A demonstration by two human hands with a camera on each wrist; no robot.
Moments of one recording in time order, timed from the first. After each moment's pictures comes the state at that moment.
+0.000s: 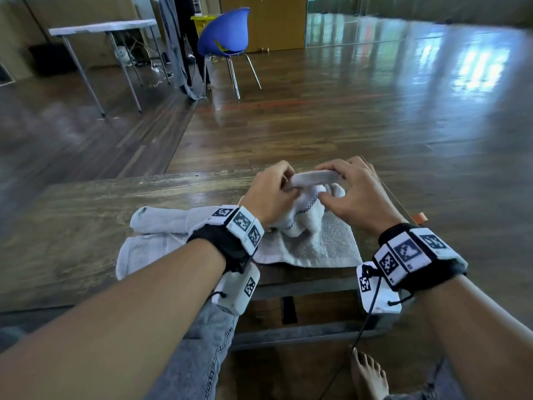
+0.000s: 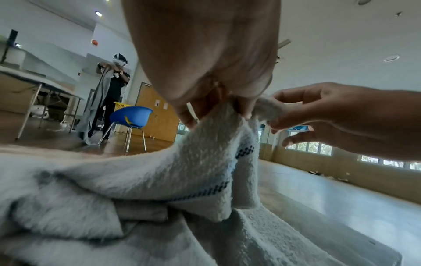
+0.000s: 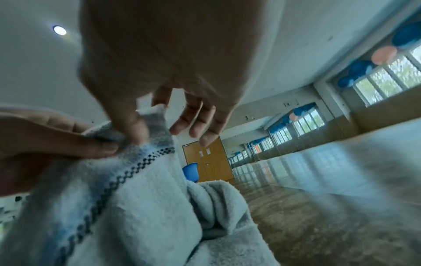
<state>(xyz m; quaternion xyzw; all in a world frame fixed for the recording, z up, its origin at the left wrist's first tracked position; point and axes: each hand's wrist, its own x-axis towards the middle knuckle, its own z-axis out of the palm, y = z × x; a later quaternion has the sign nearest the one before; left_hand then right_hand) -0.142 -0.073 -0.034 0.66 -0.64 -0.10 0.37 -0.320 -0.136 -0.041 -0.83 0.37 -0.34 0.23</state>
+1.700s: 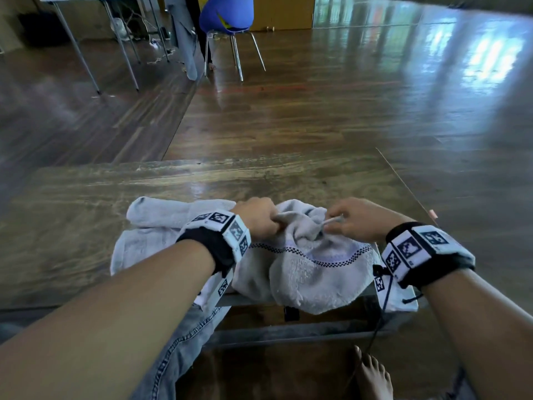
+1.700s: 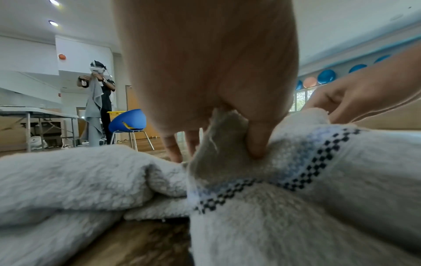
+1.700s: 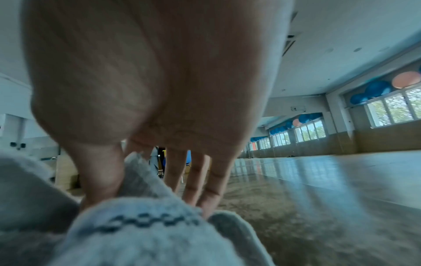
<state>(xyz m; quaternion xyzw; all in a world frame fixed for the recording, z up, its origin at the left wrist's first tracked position) -0.081 -0.084 -0.089 0.74 -0.65 -0.17 0.00 -0.295 -0.178 -0.088 -0.90 0.37 0.03 0.23</state>
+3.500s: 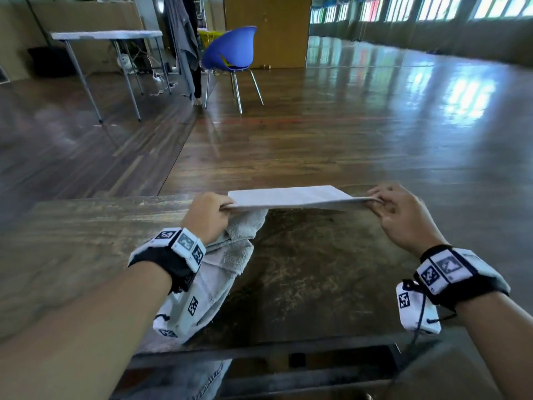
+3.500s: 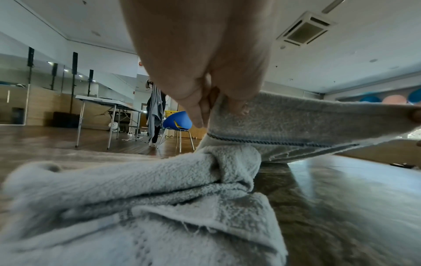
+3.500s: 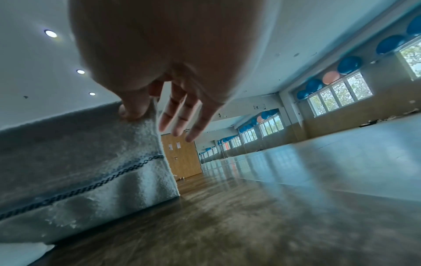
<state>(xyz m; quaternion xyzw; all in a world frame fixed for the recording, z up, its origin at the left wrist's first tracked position) 0.016 -0.070 -0.052 0.74 -0.60 -0.05 0.30 -0.310 -0.234 -0.072 -0.81 0.42 -0.37 0.17</state>
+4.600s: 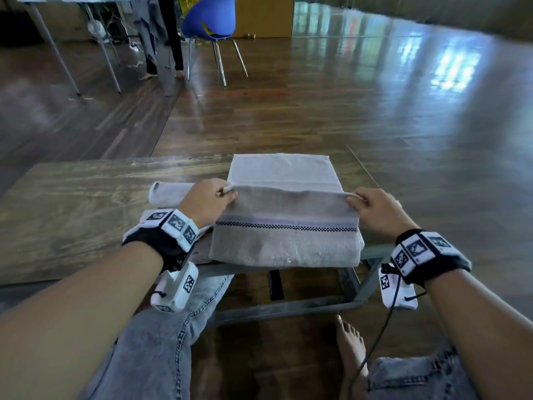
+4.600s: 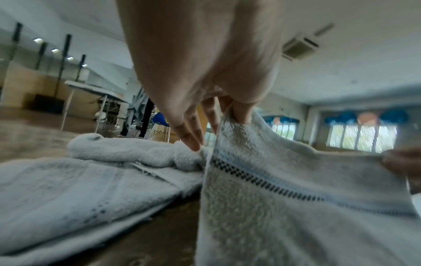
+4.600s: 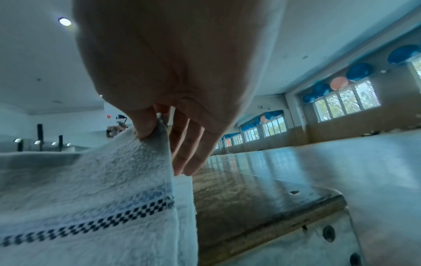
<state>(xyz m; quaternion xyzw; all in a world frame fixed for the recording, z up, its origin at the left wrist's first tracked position) -0.061 0.006 -0.060 0.75 -0.58 -0.16 0.29 -0.384 -0.142 -0.092 -0.83 0.48 -0.21 0.20</state>
